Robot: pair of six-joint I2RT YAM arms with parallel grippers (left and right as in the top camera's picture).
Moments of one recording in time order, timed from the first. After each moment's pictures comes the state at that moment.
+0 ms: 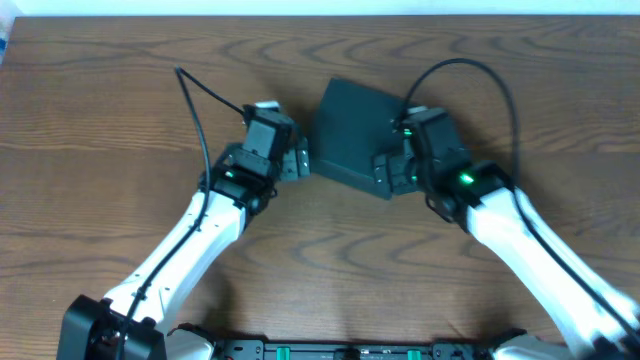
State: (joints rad) left arm -0.40 1.45 0.97 -0.42 -0.19 -0.43; right arm 0.45 1.39 1.02 -0.56 0.04 0.25
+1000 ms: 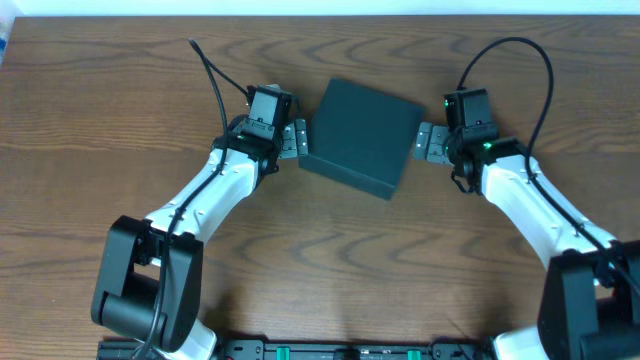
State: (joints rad) left arm -0.34 1.73 1.10 -0.34 -0.16 -0.38; right arm 0.22 1.67 1.05 -0.38 0.18 0.36
